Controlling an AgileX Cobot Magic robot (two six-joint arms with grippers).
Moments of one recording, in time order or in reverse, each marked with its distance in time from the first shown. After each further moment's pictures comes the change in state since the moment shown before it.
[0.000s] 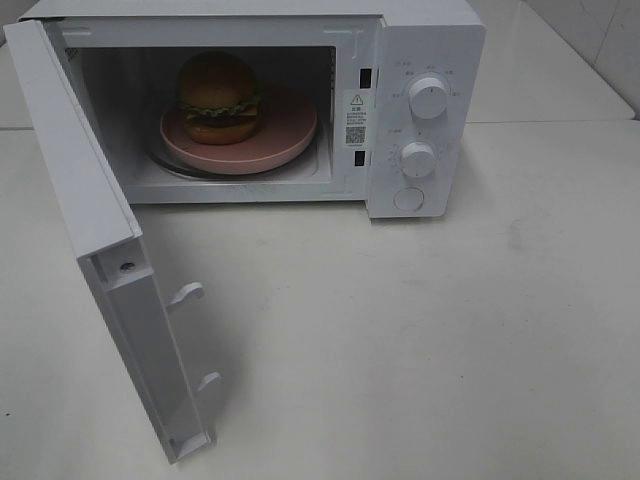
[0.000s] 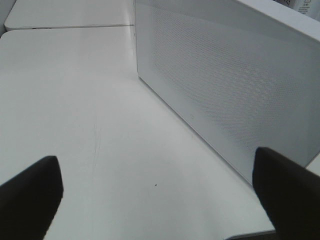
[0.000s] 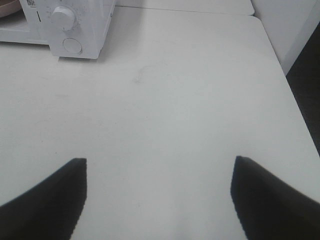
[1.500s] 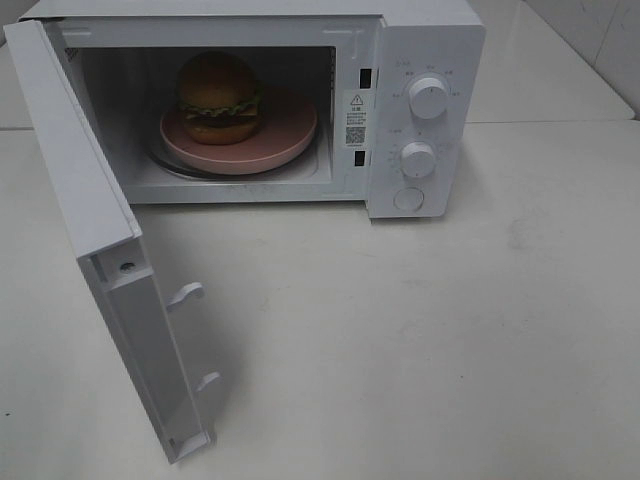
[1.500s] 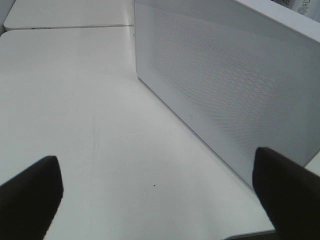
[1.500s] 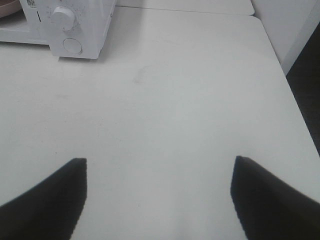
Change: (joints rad) left arm 0.000 0.000 0.000 -0.003 0.000 0.000; right arm 0.000 0.000 0.000 0.001 0.000 0.000
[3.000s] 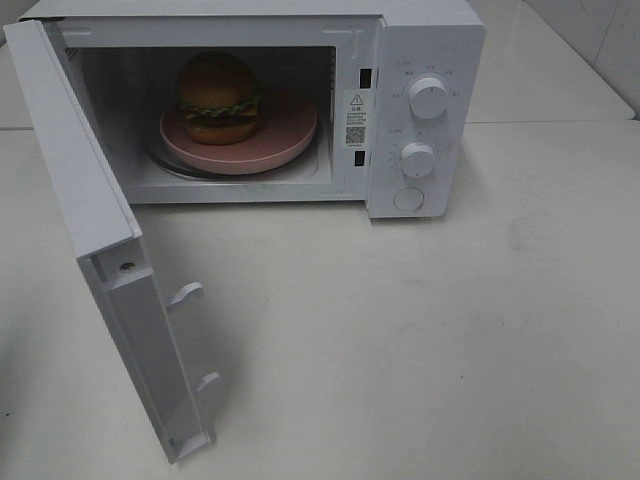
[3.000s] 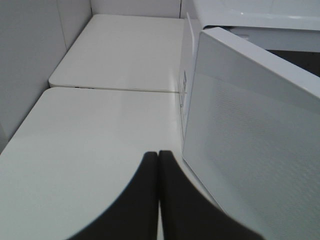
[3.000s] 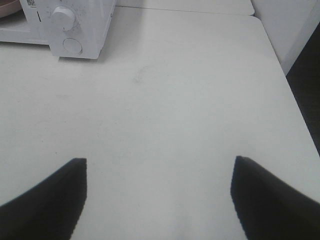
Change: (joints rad) left arm 0.000 0.529 0.193 0.008 -0.910 0.003; right arm 0.000 0.000 0.000 0.000 0.000 0.000
